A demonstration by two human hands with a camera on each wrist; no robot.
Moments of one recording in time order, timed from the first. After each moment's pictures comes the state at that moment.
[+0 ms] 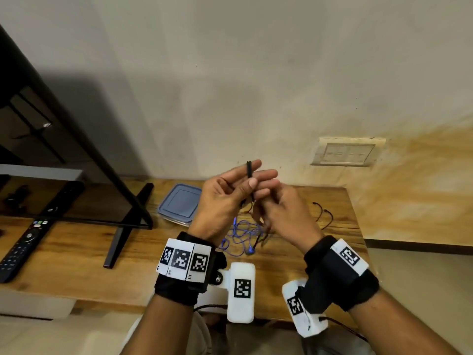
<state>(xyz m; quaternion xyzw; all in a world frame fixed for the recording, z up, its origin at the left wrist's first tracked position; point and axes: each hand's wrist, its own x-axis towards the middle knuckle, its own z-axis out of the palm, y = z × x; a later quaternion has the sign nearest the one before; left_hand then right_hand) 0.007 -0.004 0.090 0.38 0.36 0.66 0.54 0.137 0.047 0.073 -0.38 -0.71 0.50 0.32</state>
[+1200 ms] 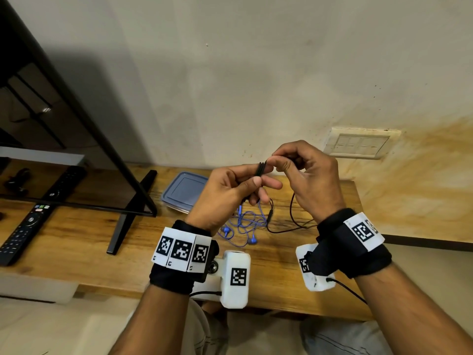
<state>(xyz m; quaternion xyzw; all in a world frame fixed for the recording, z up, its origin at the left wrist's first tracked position) -0.016 -0.006 0.082 0.48 0.44 0.57 0.50 0.138 0.080 0.083 -0.30 -0.75 0.33 0.50</state>
